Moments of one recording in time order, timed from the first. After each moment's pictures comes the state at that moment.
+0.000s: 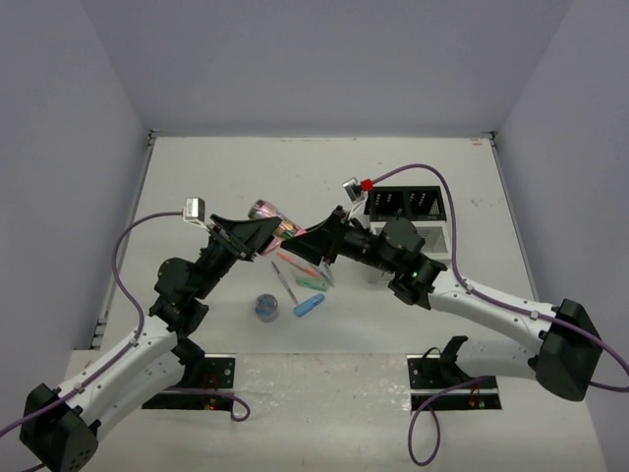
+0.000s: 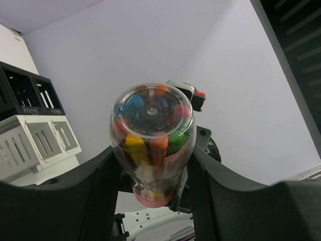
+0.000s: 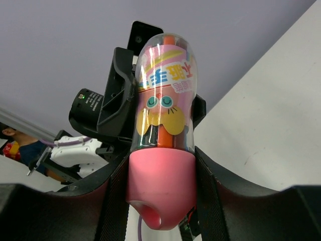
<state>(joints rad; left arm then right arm) -0.58 0.70 0.38 0.66 0.14 -1.38 0.91 1.19 0.79 0.54 -0.30 0.90</state>
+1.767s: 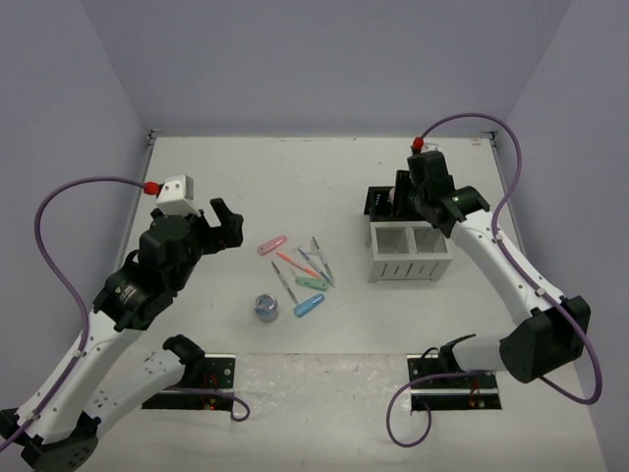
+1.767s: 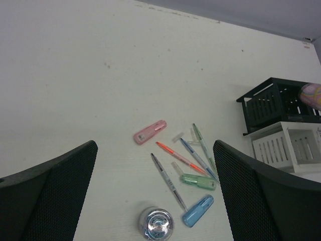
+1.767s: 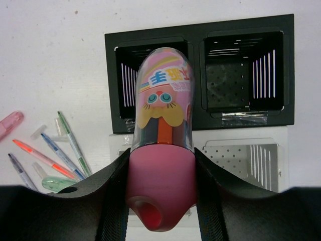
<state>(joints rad) -0.59 0.73 1.00 -0.64 -0.42 -0.49 0.38 1.34 1.26 -0.73 0.22 0.40</state>
